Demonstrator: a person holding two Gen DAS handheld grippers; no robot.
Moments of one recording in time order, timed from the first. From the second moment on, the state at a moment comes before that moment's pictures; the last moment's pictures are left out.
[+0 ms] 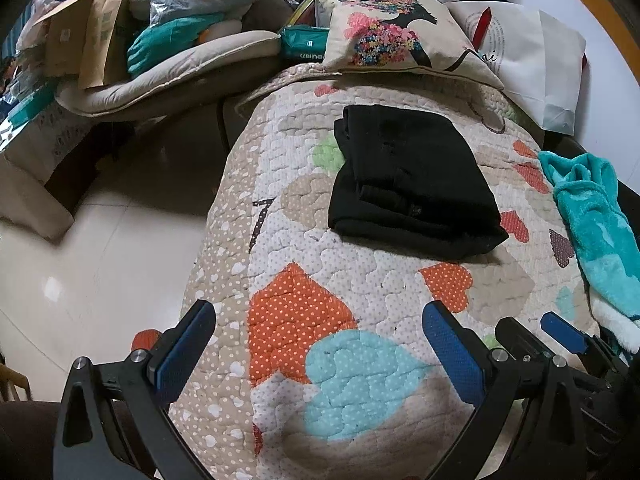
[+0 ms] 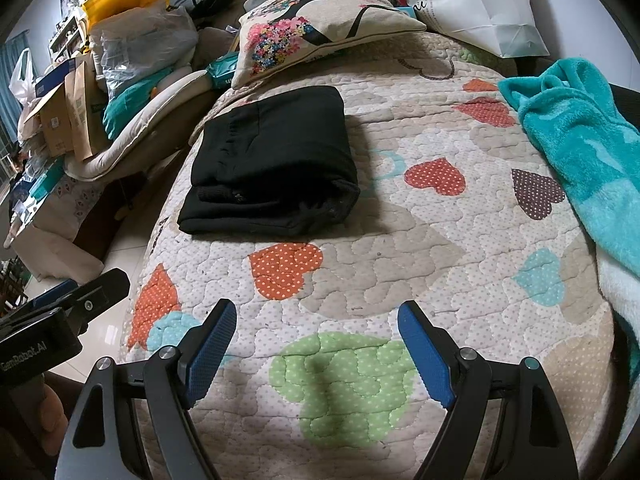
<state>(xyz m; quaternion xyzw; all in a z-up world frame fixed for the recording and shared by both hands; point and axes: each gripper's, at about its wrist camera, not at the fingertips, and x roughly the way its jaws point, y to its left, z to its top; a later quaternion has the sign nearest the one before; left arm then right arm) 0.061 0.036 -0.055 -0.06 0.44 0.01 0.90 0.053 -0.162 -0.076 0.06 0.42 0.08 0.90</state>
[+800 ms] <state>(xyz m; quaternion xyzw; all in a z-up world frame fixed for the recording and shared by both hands) 0.064 0.038 -0.062 -0.07 0.46 0.00 0.89 0.052 -0.163 -0.080 0.06 0.42 0.08 0.90</state>
